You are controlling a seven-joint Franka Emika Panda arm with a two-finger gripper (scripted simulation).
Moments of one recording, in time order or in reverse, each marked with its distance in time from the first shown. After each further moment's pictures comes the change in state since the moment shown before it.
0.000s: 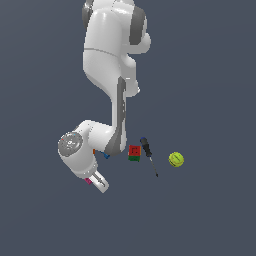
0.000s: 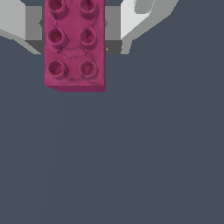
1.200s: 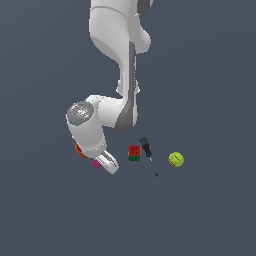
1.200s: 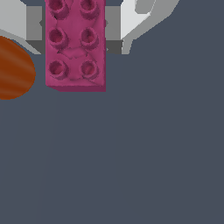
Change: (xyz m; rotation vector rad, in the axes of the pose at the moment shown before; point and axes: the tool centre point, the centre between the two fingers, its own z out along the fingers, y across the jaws) arm -0.060 -0.002 -0.077 0.001 -0.001 0.000
